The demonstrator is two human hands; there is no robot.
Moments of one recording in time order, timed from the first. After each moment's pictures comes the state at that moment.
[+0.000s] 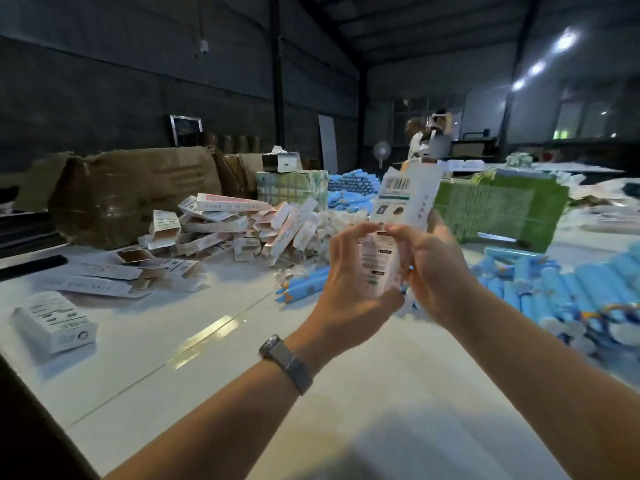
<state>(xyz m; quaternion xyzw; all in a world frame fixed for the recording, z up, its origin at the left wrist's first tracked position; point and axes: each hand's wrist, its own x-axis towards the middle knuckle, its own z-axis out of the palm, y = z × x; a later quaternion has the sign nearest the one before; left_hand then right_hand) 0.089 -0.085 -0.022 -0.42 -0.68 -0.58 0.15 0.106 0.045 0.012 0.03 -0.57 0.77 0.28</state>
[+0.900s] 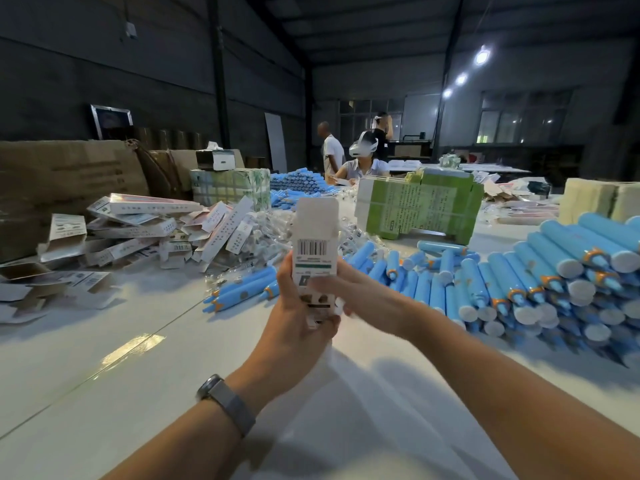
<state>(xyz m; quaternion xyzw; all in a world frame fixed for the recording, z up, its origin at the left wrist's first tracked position) 0.072 -0.053 -0.079 -0.45 -0.69 -0.56 0.10 0.130 0.077 -0.015 0.12 -0.84 0.52 0.08</state>
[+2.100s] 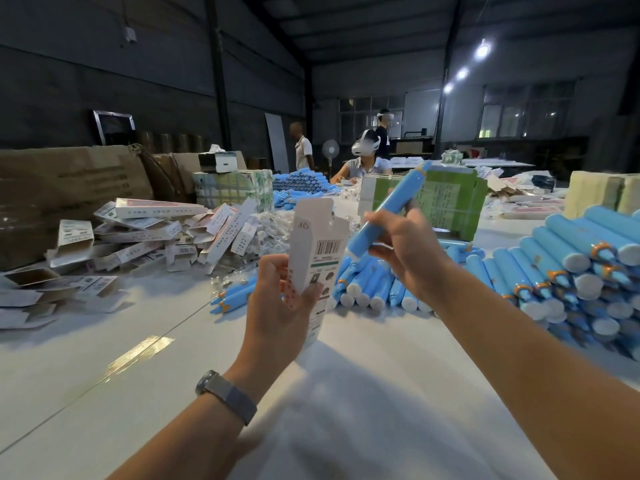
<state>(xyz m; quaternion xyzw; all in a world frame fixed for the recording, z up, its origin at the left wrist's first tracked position) 0.060 -0.061 -0.064 -0.32 -0.67 -0.64 0.18 0.125 0.105 0.025 -0.04 -0.64 0.70 0.31</state>
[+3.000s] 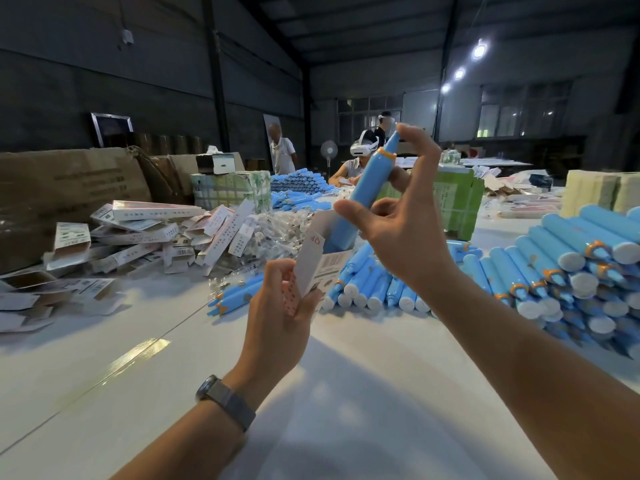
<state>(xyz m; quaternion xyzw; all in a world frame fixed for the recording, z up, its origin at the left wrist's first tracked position) 0.067 -0.064 -0.067 -0.35 -0.70 -0.57 0.23 0.144 0.086 0.042 0.11 -0.74 0.40 0.53</state>
